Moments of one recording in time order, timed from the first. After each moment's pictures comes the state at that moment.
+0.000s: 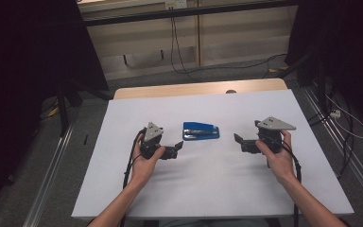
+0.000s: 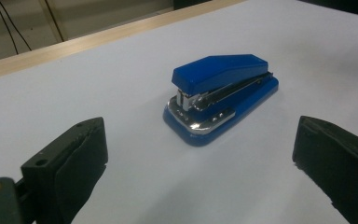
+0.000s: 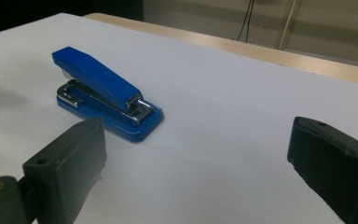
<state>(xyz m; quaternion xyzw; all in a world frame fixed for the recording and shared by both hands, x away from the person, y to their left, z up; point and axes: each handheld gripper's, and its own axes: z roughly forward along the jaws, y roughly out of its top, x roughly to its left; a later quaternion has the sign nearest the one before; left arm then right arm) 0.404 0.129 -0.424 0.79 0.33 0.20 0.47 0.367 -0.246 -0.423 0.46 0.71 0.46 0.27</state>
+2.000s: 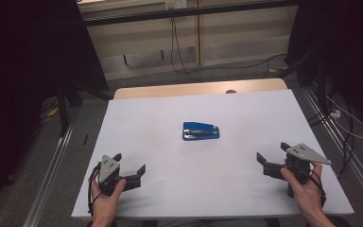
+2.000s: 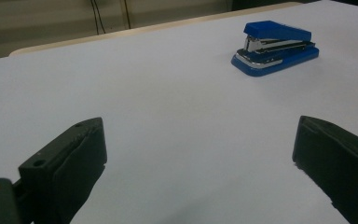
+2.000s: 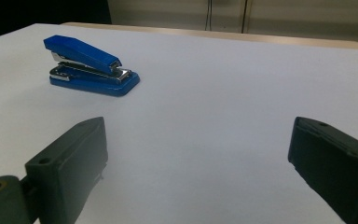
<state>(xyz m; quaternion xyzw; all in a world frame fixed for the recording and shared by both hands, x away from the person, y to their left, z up) 0.312 0.234 -0.424 0.74 0.40 0.27 0.47 0.280 -0.282 -0.433 0.52 0.65 0.46 0.31</state>
